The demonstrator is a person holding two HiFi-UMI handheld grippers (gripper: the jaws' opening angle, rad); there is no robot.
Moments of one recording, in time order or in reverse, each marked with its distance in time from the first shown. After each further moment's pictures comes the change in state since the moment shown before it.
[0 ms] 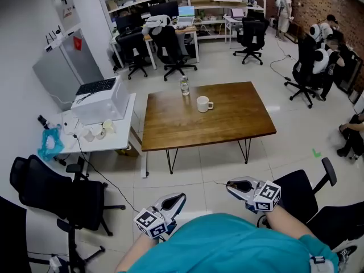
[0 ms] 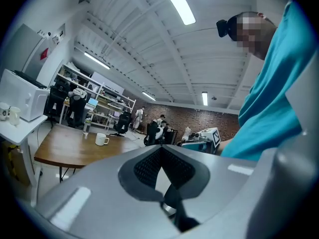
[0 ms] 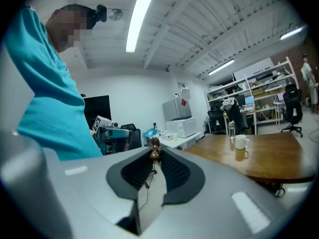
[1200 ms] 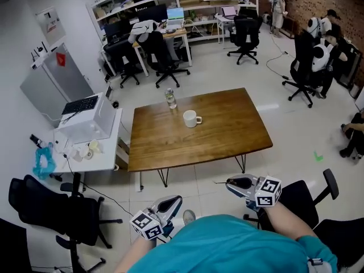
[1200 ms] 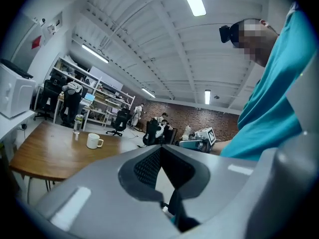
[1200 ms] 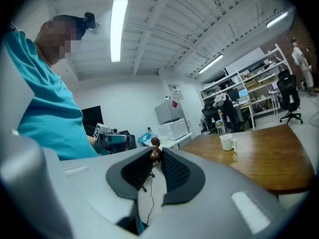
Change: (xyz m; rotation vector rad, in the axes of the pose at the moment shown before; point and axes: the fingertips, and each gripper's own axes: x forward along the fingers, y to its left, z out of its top) left arm 0.142 0.082 -0.023 -0.043 0.037 -0.027; right arm -0.036 -0.172 -0.007 0.124 -0.020 0.011
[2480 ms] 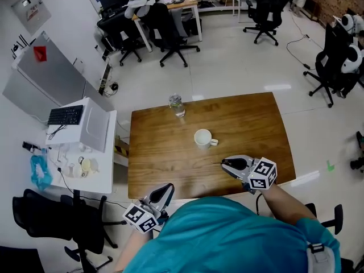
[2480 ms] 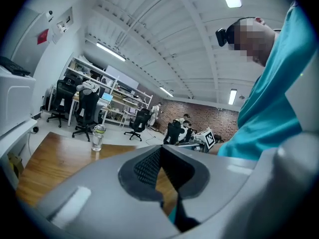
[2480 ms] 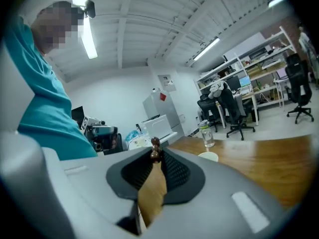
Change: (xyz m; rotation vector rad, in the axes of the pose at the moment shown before) left arm 0.157 0.409 0.054 -0.076 0.016 0.165; right arm 0.230 -0.423 0.024 0.103 0.104 0.008
